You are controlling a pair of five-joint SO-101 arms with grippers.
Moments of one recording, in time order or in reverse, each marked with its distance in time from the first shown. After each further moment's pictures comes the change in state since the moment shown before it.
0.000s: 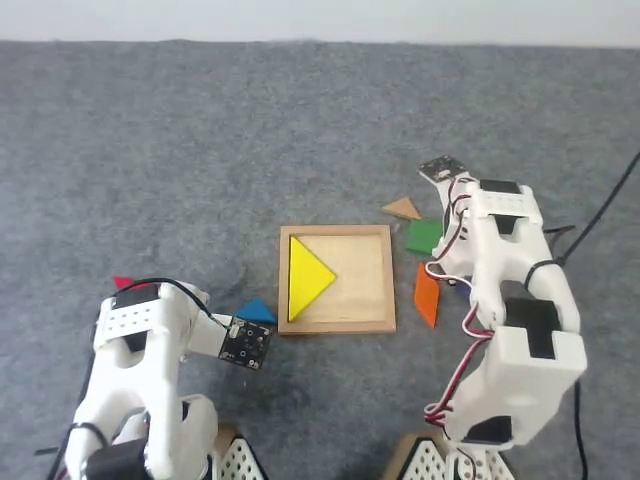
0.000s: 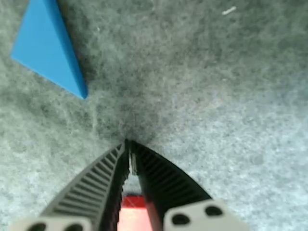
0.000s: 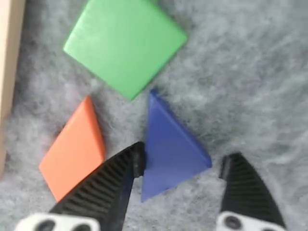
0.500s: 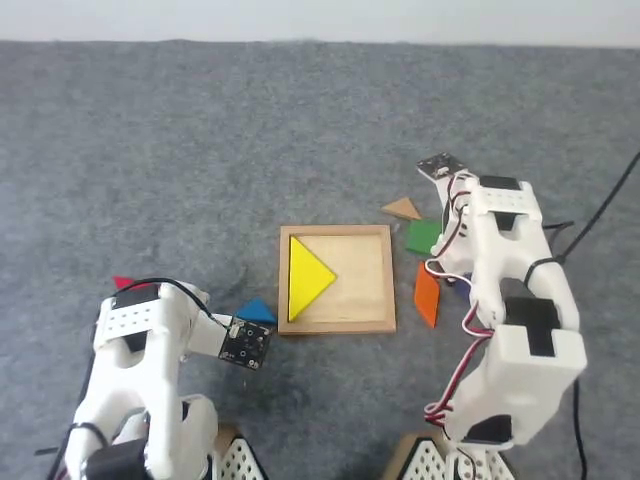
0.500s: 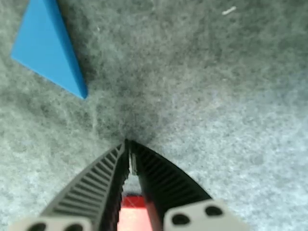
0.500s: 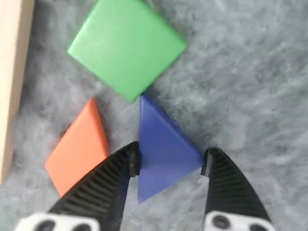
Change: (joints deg) left arm 0.0 0.0 0.0 0.0 0.0; right arm 0.0 0.0 -1.9 2.5 0.1
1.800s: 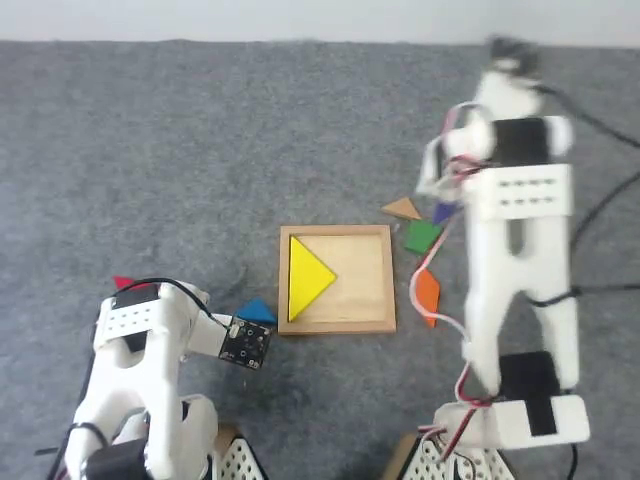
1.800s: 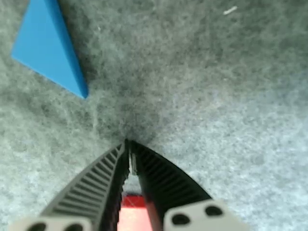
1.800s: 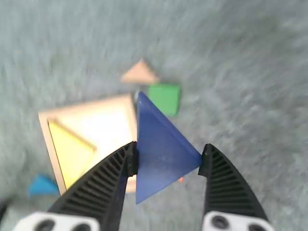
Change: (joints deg) left arm 0.0 0.0 0.0 -0.2 0.1; right arm -10.5 -19.3 -34.5 31.6 -47.7
